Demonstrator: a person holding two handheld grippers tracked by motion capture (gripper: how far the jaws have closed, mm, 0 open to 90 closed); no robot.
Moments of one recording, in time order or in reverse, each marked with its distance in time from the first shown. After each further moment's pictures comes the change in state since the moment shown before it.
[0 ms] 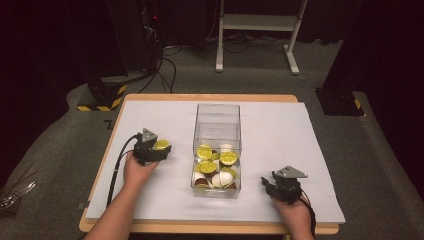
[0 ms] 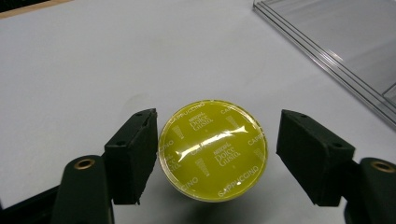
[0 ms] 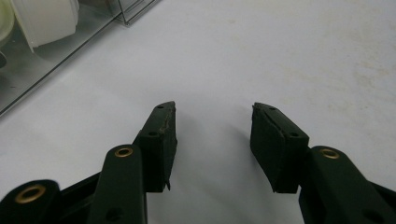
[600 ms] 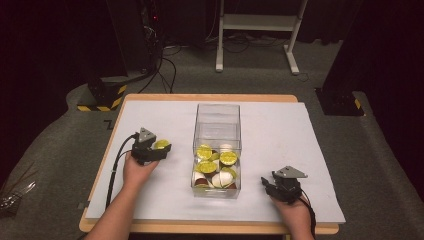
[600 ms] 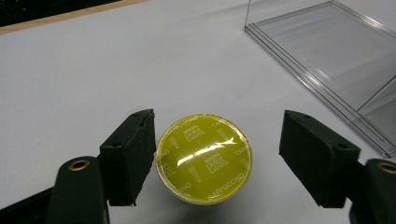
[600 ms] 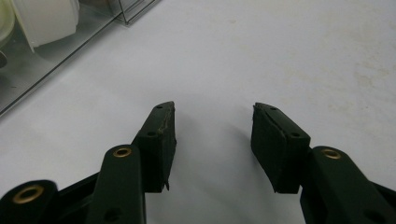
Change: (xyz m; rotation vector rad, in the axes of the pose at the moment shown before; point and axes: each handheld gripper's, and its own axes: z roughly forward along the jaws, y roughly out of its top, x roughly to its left) left arm -0.001 0.004 -0.011 -0.053 -0.016 -0.021; right arm 0.000 0.000 0.000 0.000 0.001 -0.002
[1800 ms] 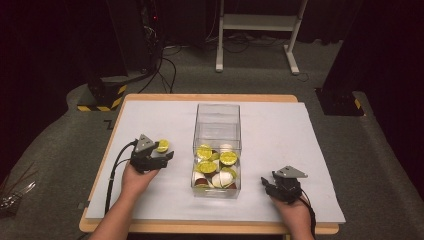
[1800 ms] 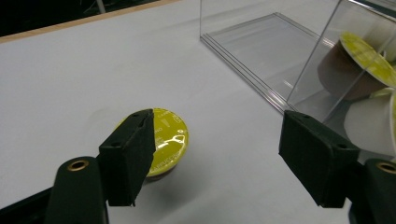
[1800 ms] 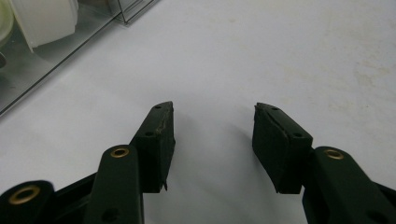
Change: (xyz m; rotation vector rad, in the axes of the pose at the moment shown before) left arm -0.023 -0.008 -0.029 -0.052 -0.089 0.036; right arm -0.001 0.000 0.000 0.001 0.001 0.001
